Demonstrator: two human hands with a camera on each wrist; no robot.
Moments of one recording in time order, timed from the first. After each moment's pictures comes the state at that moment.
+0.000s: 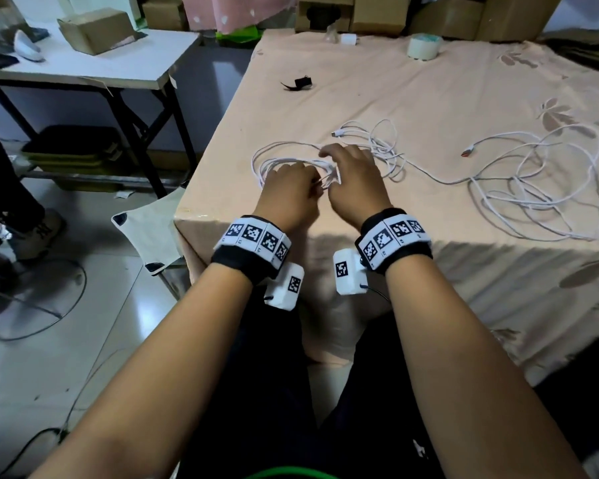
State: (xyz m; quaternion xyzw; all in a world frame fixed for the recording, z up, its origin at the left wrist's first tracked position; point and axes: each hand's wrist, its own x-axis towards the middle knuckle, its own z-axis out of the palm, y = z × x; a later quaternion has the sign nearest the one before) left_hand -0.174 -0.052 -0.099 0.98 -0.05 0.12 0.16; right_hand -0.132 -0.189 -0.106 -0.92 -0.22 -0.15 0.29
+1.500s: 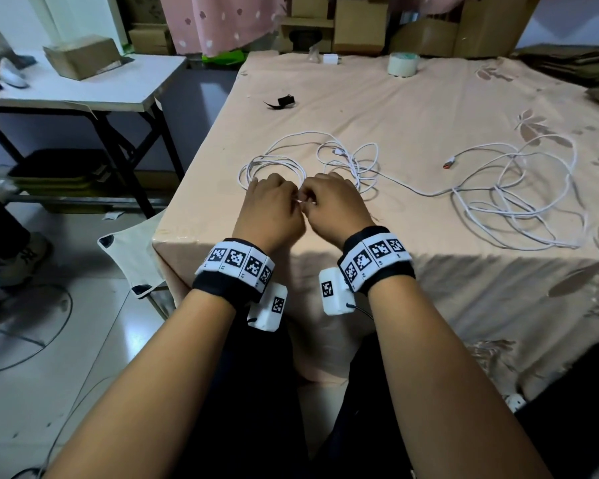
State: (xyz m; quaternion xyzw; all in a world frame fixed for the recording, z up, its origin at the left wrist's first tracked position) left_hand -0.169 -0.053 -0.112 0.97 -0.03 0.19 0.17; right_hand -0.134 -0.186 -0.101 -0.94 -0.24 -0.10 0.23
